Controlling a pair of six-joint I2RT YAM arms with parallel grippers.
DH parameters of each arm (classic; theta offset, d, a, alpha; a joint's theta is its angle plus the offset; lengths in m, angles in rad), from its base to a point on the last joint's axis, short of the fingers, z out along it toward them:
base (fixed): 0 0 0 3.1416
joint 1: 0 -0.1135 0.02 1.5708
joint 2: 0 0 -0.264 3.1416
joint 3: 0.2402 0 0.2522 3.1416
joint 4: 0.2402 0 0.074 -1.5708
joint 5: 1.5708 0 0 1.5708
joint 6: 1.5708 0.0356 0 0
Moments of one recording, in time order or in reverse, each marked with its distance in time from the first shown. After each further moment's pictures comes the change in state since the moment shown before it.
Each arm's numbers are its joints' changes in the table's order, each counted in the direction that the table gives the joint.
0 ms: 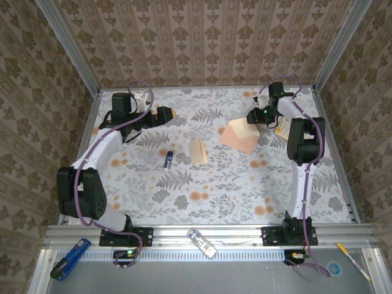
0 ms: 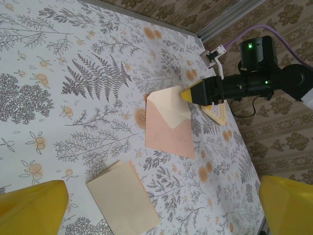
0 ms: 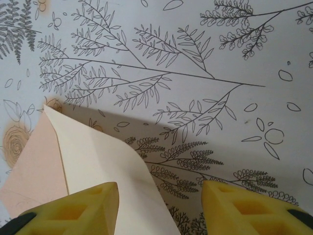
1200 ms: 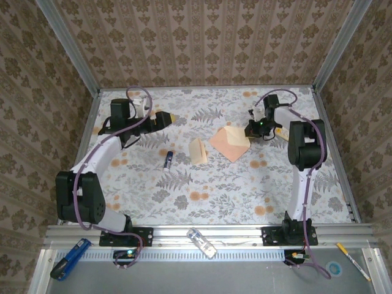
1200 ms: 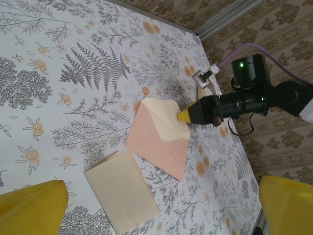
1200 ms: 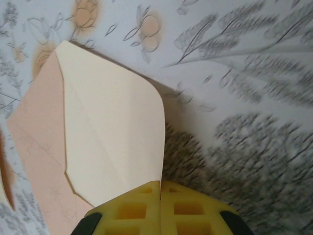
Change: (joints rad) left arm -0.015 -0.053 -0.097 -0.057 0.027 -0.022; right arm -0.055 -0.143 -0.321 -0.099 -0.118 0.108
